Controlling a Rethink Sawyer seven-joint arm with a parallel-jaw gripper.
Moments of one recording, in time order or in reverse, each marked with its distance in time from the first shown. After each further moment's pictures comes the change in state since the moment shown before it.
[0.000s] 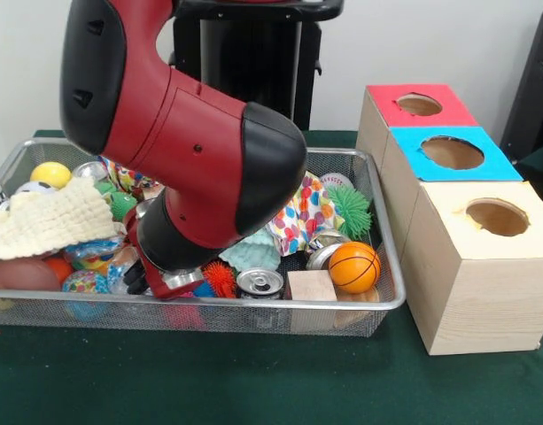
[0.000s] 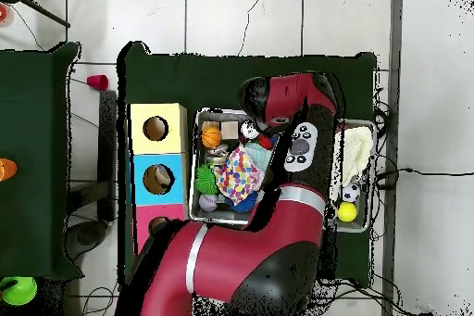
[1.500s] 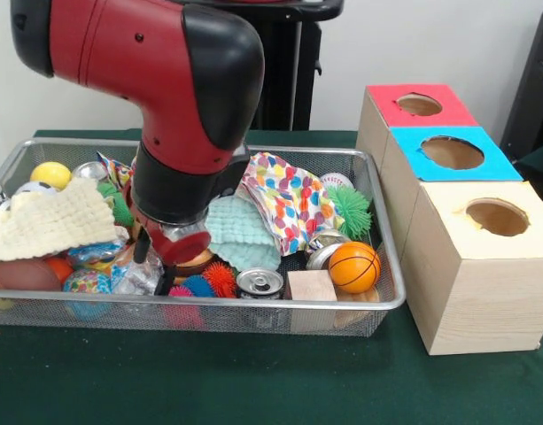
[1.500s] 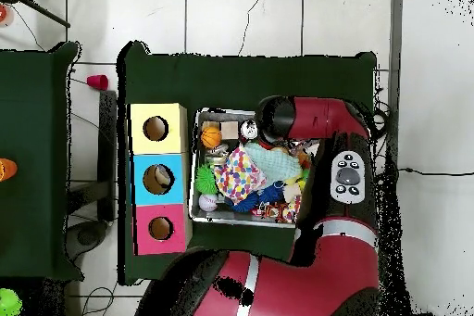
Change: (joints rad) arm -0.119 -0.291 0.213 0.406 -0.002 -0.353 -0.039
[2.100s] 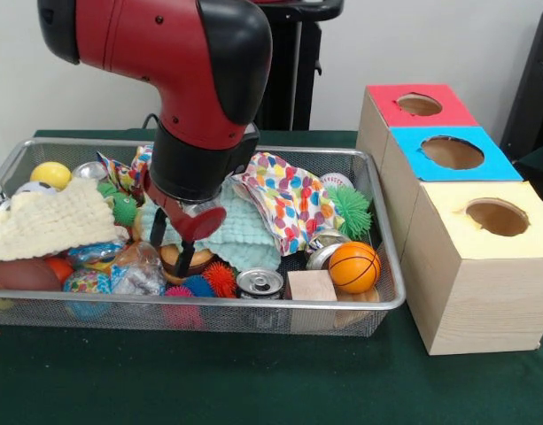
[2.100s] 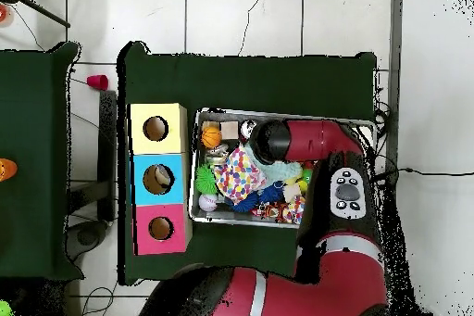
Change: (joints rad) arm -0.013 -0.074 0.028 0.192 -0.051 -0.139 0.000
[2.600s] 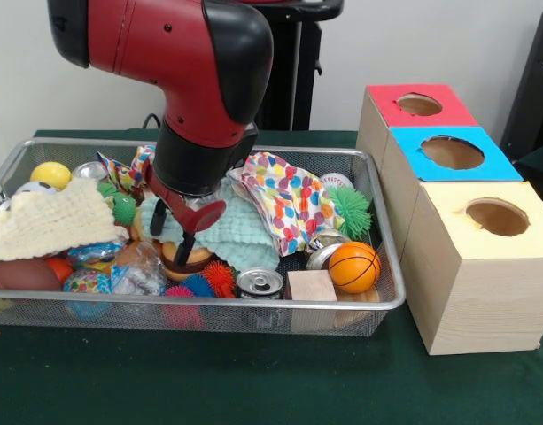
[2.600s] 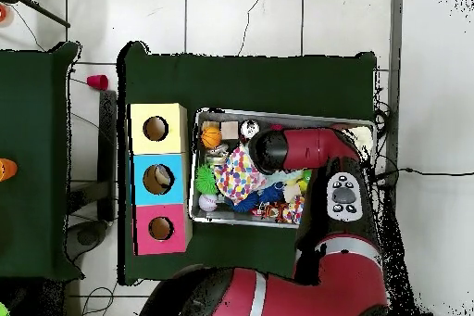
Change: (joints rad) arm 0.000 -0.004 0.000 0.038 -0.060 -0.005 0.000
